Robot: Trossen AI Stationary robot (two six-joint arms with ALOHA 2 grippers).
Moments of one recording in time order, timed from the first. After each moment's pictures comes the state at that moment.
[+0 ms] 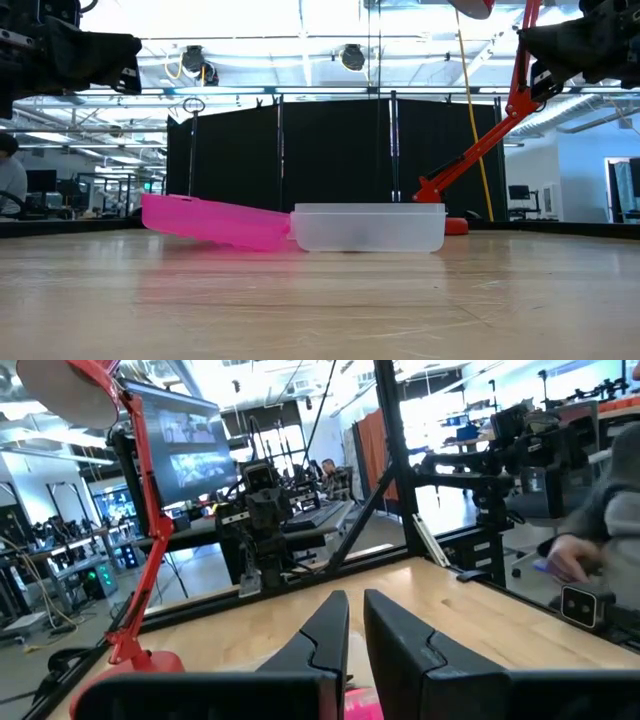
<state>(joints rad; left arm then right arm) 0.09 0.21 0.01 0.34 0.36 0.17 0.35 0.14 0.02 0.30 0.29 0.01</state>
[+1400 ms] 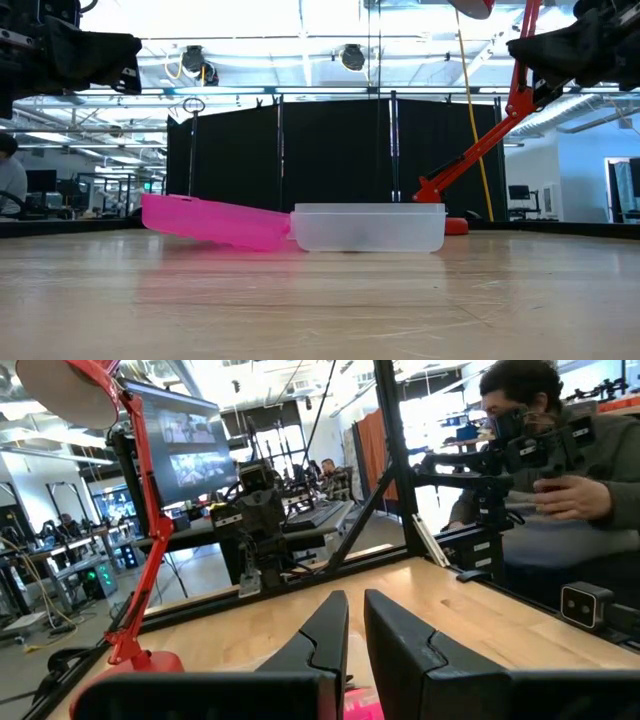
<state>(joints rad) 0.09 0.21 0.01 0.34 0.36 0.17 0.35 0.14 0.02 0.30 0.41 0.02</state>
